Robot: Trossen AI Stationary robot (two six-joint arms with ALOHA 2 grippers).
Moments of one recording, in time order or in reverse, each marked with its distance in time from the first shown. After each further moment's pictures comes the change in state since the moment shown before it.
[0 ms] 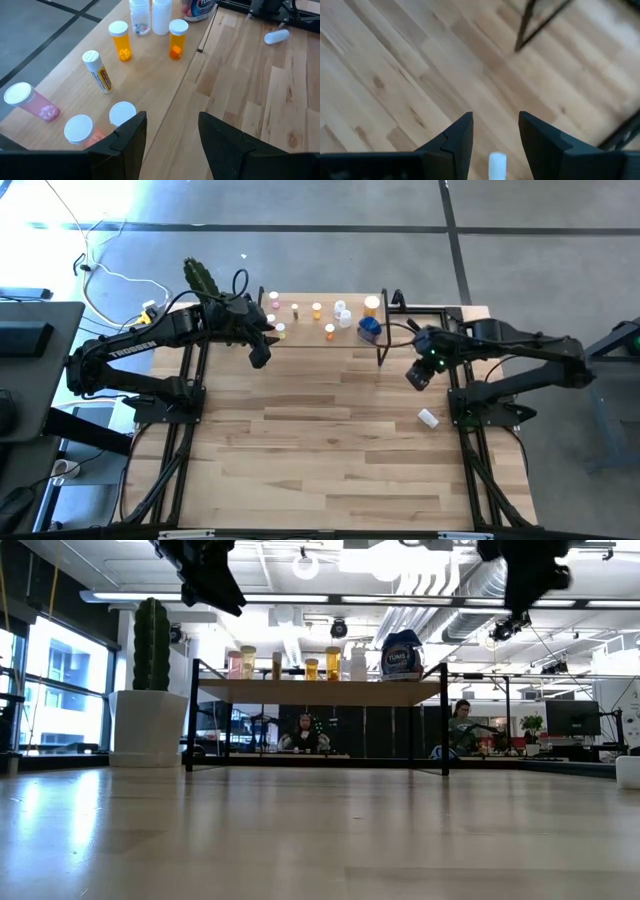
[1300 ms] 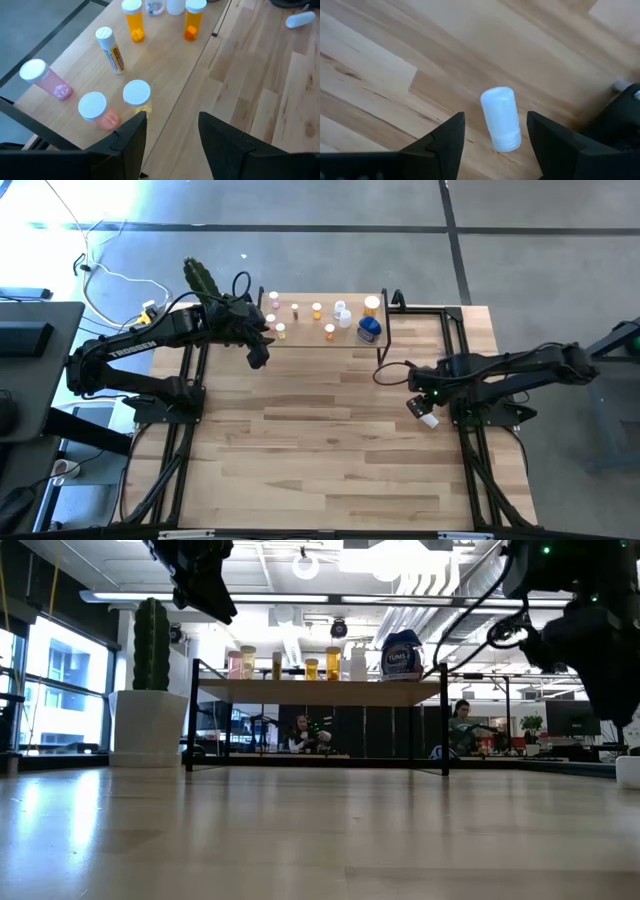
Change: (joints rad) left arm 0.001 0.000 0.000 -0.075 -0.056 -0.008; right arm 0.099 -0.067 -0.572 0.208 -0.228 0.380
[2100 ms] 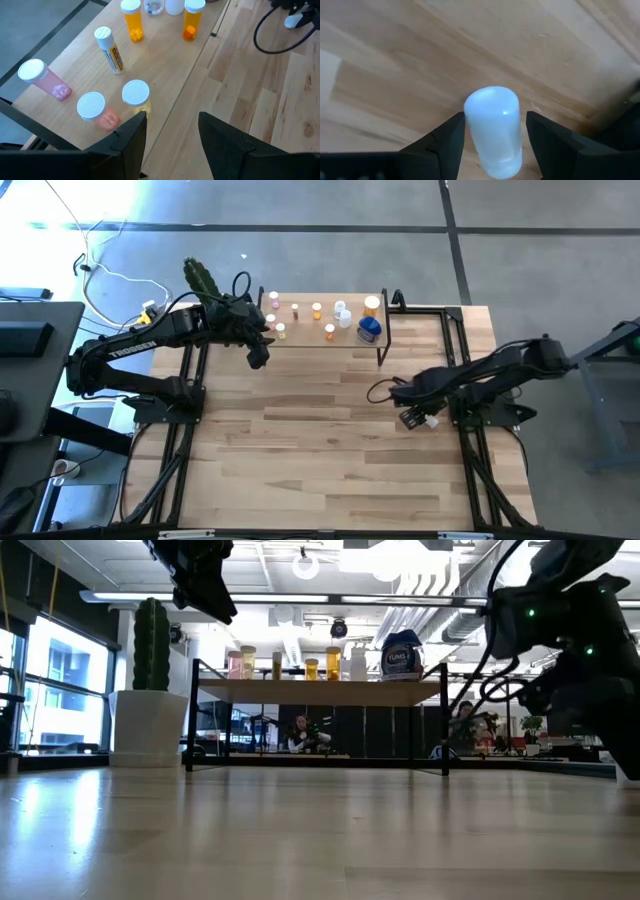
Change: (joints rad) left arm 0.000 0.000 0.000 0.000 0.004 -0.001; right arm 0.066 0.332 -0.050 0.128 -0.029 0.015
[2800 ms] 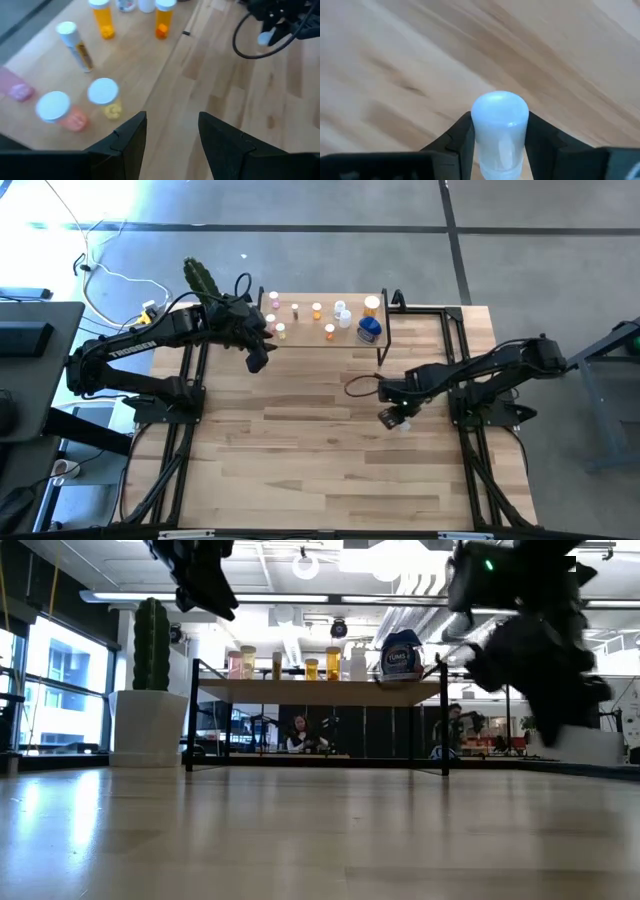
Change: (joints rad) left arm 0.000 0.000 0.000 0.000 0.127 -0.029; right arm 0.000 0.037 0.122 0.208 -0.078 0.001
